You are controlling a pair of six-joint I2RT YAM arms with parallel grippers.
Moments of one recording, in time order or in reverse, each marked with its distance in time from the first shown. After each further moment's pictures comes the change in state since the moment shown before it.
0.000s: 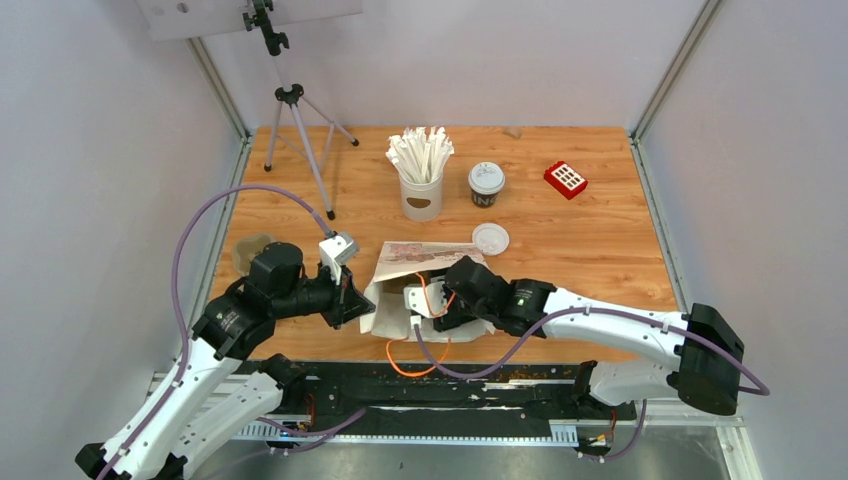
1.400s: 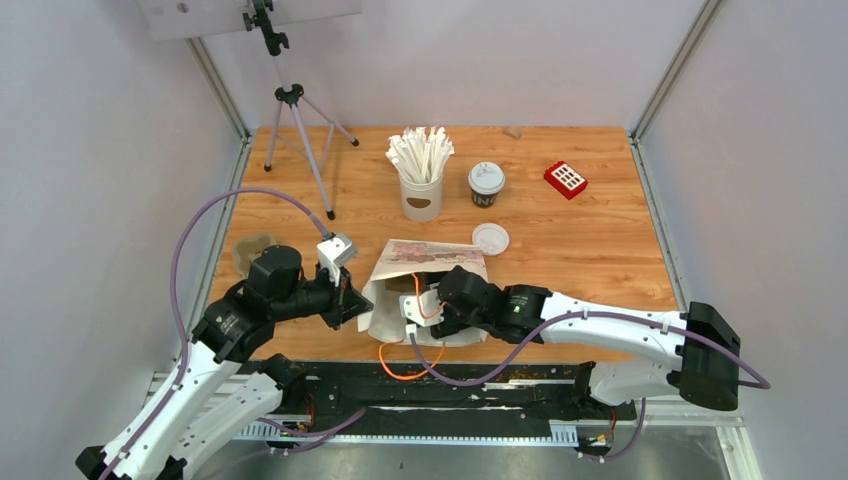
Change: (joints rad) left arm 0.000 -0.028 -0.029 0.011 -0.037 0.018; right arm 0.072 0.009 0.027 -0.049 0.077 0.029
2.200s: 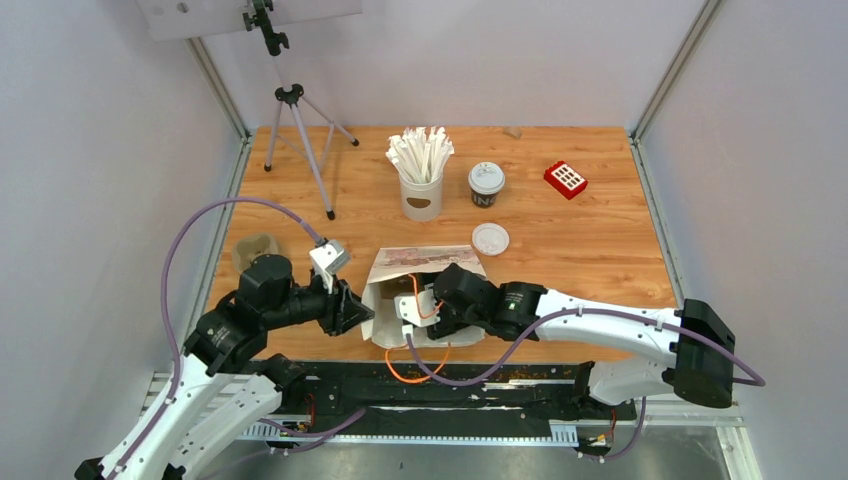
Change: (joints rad) left arm 0.000 -0.084 -0.021 0.006 0.012 0.006; right arm 0.003 0.030 0.033 -0.013 -0.048 -0.012
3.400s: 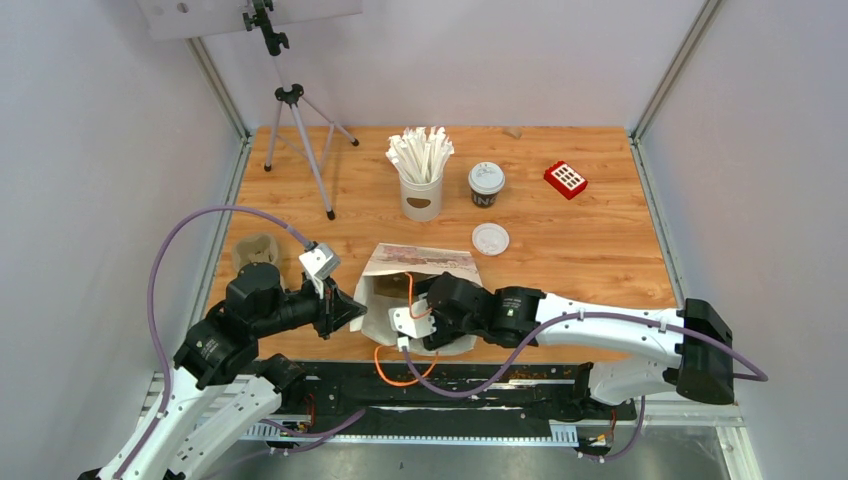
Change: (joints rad) left arm 0.000 -0.063 0.002 0.001 -0.015 -0.003; right arm 0.071 0.003 0.056 -0.067 0.009 0.026
